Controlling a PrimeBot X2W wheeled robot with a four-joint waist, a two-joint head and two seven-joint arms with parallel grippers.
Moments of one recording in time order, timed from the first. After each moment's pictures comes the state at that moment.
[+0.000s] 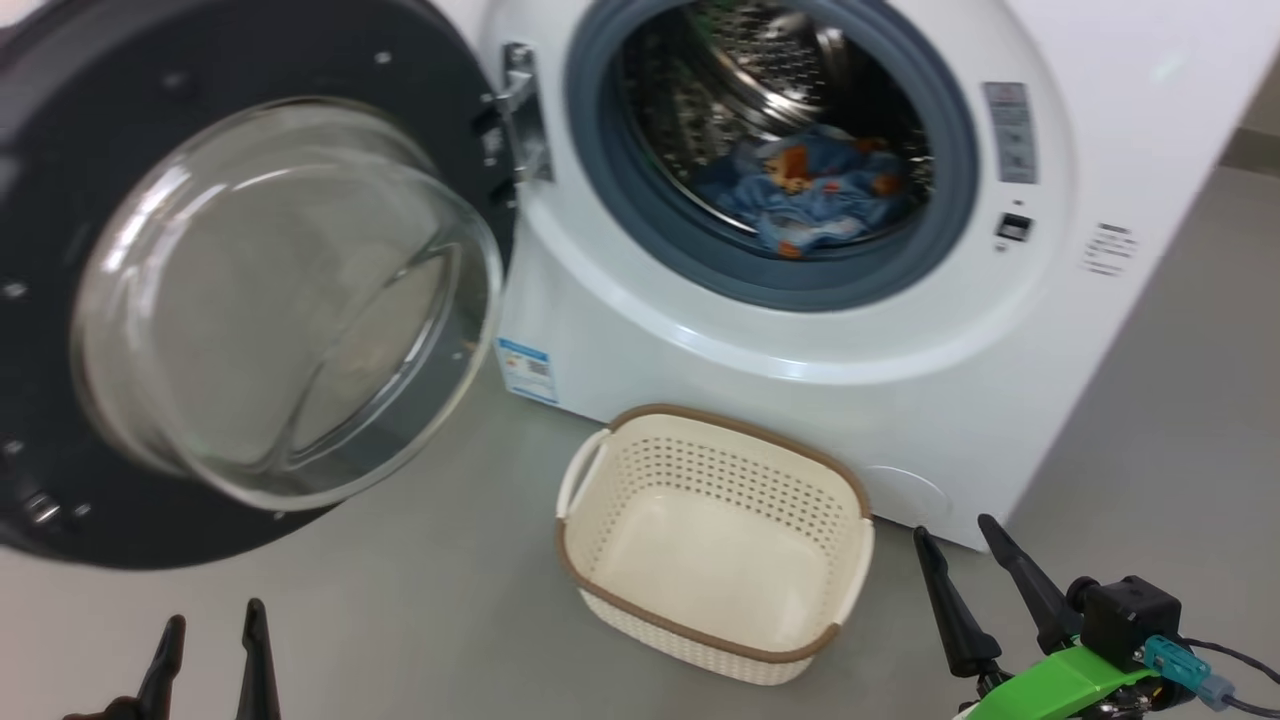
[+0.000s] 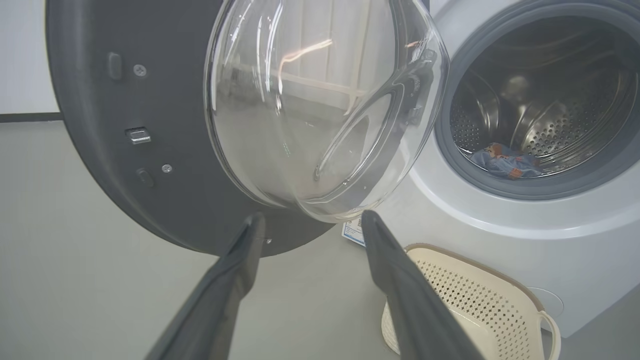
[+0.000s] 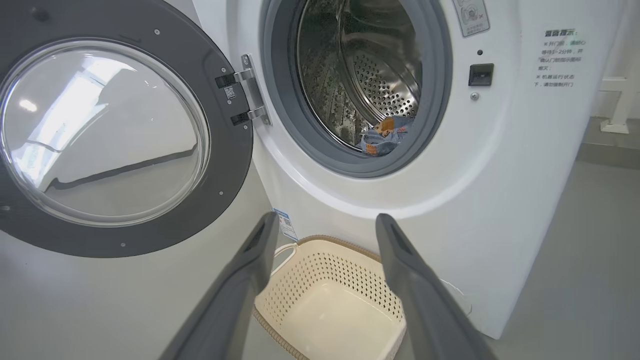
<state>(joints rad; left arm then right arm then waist) 0.06 0.04 0.16 0.21 -0.23 -0.13 -0.26 -0.05 -0.15 0.12 0.26 0.34 0.13 -0.25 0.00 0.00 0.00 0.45</state>
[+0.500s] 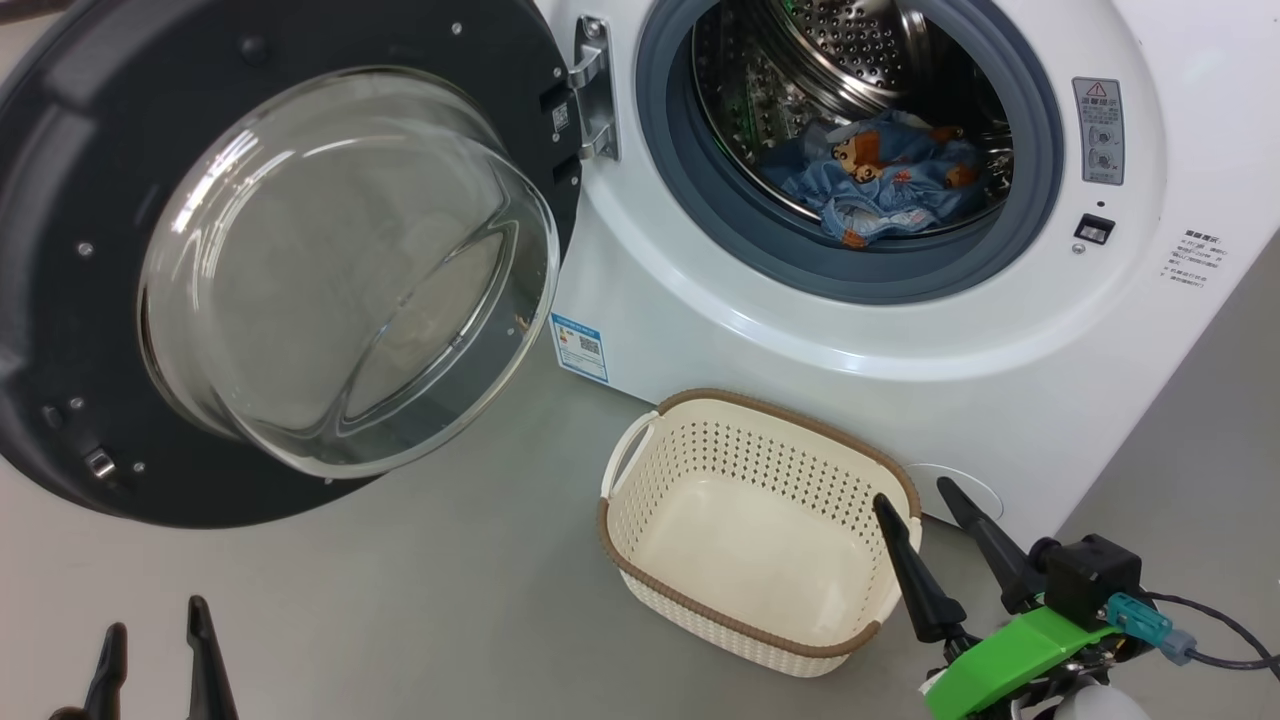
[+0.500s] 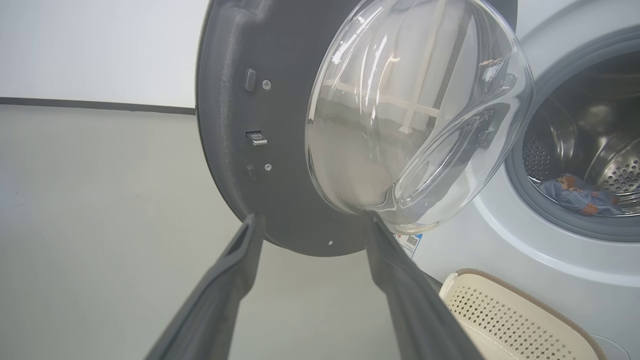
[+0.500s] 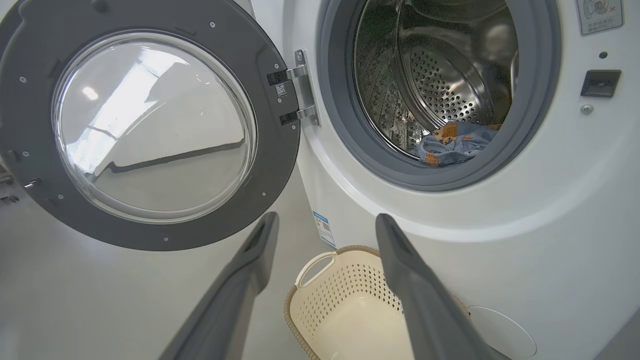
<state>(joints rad) 0.07 0.04 0.20 0.17 -0.29 -0.08 -0.26 -0.14 -0.16 0.20 0.29 0.36 0.13 -0.25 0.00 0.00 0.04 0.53</state>
